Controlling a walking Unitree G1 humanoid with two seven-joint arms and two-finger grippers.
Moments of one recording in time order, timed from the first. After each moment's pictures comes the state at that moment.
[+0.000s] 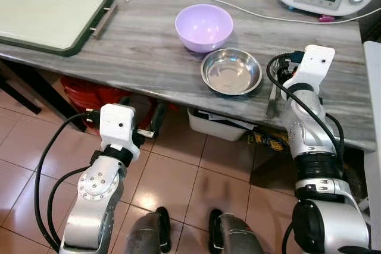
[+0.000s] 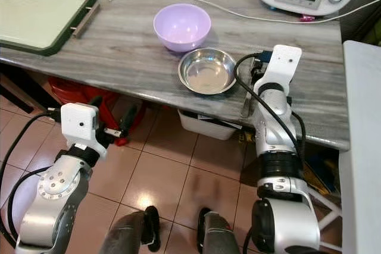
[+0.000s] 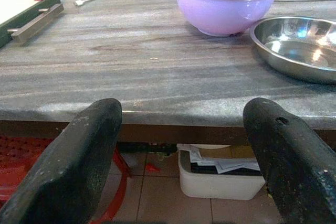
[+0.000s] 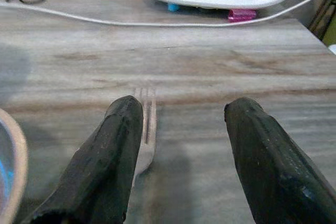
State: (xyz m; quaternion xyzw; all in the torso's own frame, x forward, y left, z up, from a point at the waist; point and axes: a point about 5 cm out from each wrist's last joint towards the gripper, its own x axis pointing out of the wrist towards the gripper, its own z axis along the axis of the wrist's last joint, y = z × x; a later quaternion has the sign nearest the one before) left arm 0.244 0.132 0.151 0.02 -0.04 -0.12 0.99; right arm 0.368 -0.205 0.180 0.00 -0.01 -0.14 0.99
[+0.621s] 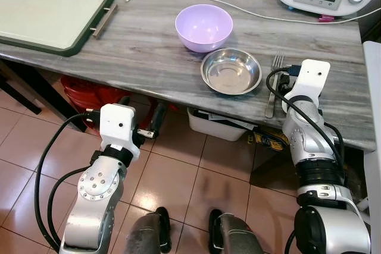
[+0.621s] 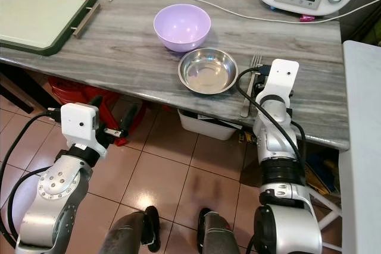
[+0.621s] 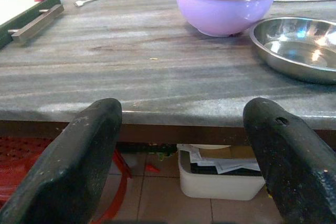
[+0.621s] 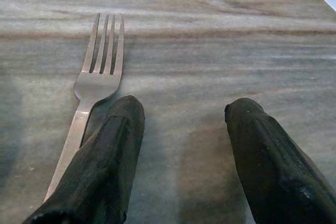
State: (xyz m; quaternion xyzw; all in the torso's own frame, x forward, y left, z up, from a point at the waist) left arm 0.244 0.131 0.151 0.02 -0.04 -0.13 0.99; right arm 0.361 -0.211 0.155 -0.01 0.06 -0.16 0.98
